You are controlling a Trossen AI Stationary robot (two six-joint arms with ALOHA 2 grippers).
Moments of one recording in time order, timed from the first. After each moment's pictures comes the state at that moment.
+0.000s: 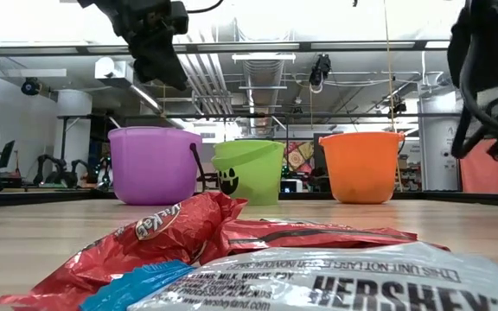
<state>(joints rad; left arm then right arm) 0.25 1.23 1.07 -0.66 0.06 -0.13 0.44 1.58 0.72 -0.92 -0.43 1.35</state>
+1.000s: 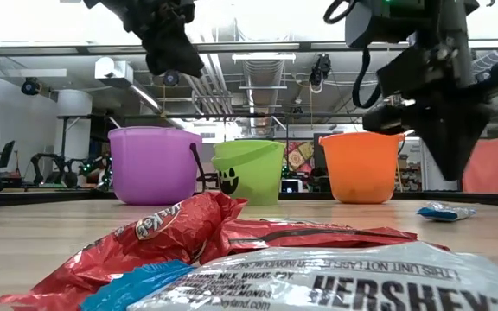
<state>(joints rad) 0.25 1.23 1.07 -0.52 0.06 -0.11 0.18 1.57 0.96 -0.88 -0.11 -0.27</state>
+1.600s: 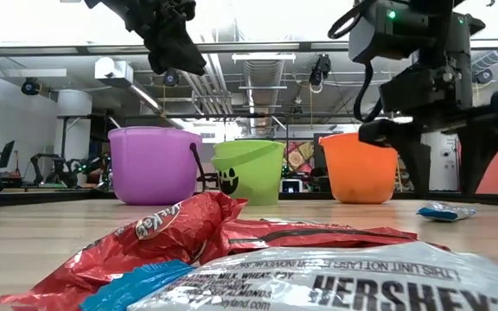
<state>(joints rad) 0.25 1.23 1.07 -0.50 0.06 -0.09 0.18 1.57 0.87 -0.72 -0.08 -0.35</state>
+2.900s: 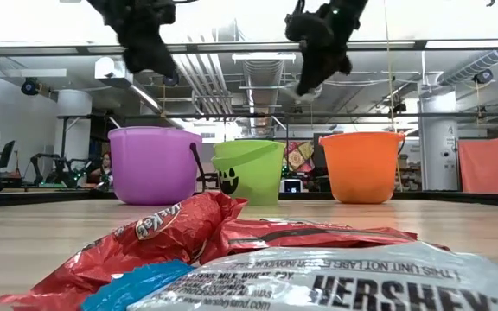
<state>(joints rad) 0.25 1.15 1.07 -0.71 0.06 -0.16 -0.20 1.57 1.43 -0.86 0.20 0.25</state>
